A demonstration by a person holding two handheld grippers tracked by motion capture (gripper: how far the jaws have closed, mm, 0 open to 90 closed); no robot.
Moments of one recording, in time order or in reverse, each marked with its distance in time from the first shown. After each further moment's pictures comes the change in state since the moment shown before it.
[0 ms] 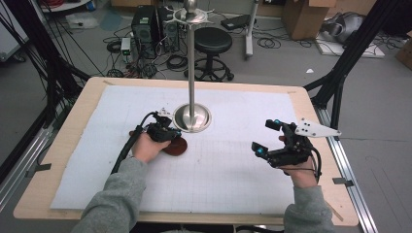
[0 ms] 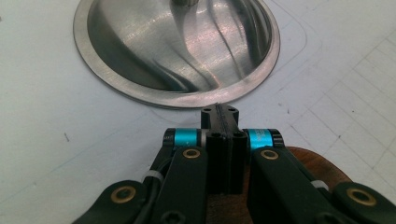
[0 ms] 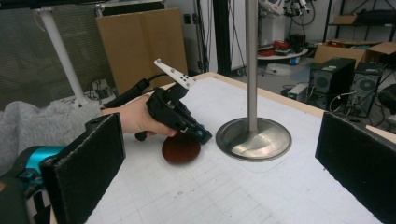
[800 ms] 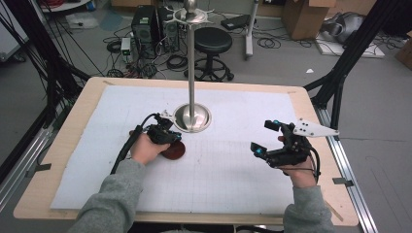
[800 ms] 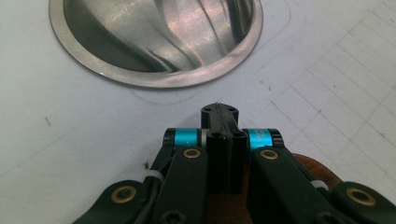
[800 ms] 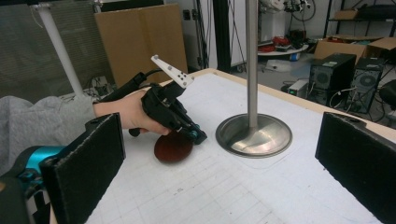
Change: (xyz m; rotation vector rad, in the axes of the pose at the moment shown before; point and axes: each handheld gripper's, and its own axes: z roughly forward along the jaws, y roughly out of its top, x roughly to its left) left arm -0.009 -0.003 -0.007 0.050 -0.020 0.038; right arm 0.000 -0.001 0.003 0.016 -0.007 -0.003
